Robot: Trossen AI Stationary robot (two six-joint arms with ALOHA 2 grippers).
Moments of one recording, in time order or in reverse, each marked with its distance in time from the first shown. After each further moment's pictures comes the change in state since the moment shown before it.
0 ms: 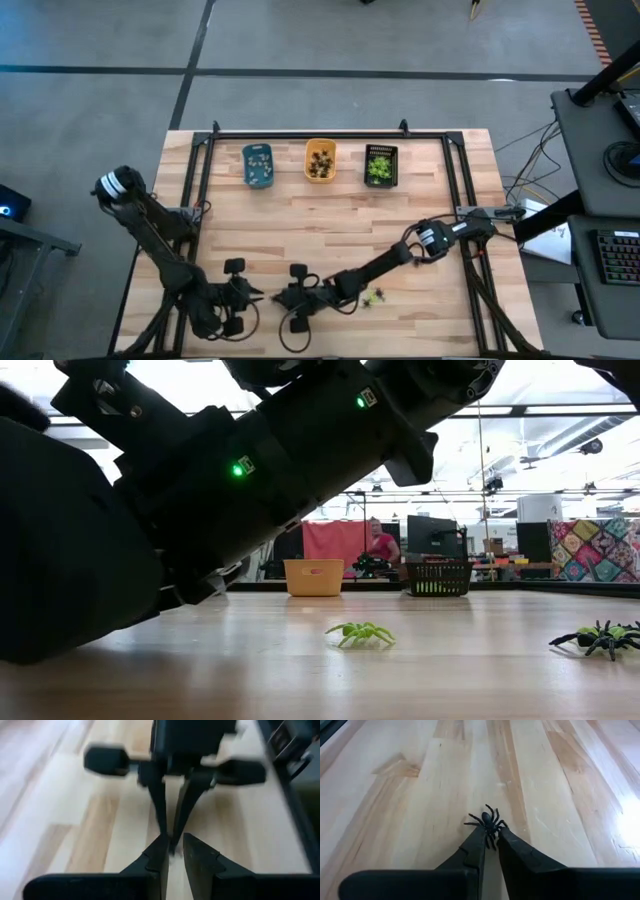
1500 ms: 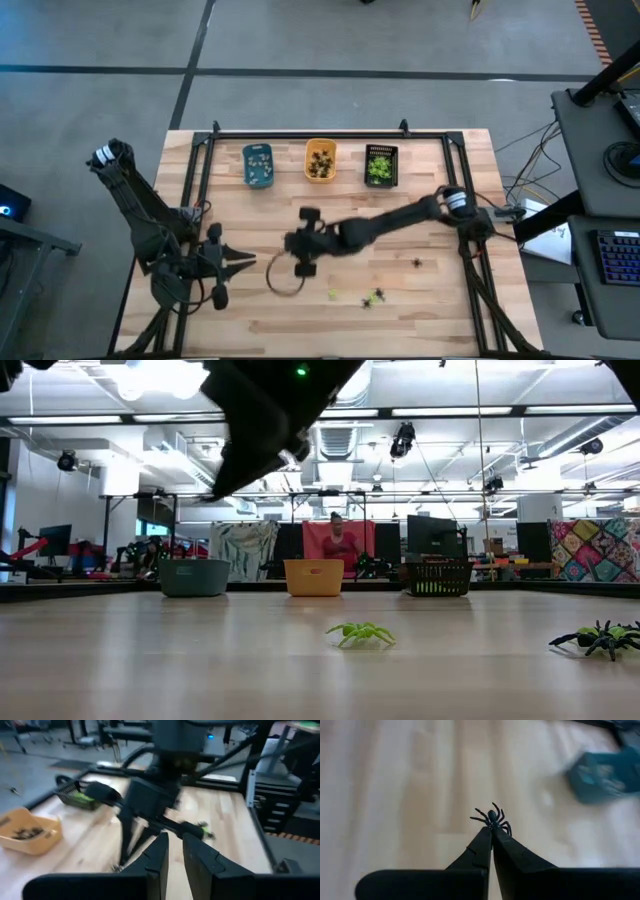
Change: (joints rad) left arm -0.008 -0.414 0.000 0.005 -0.401 0.219; right arm -0.190 -0.346 0.000 -0.553 0.032 -0.118
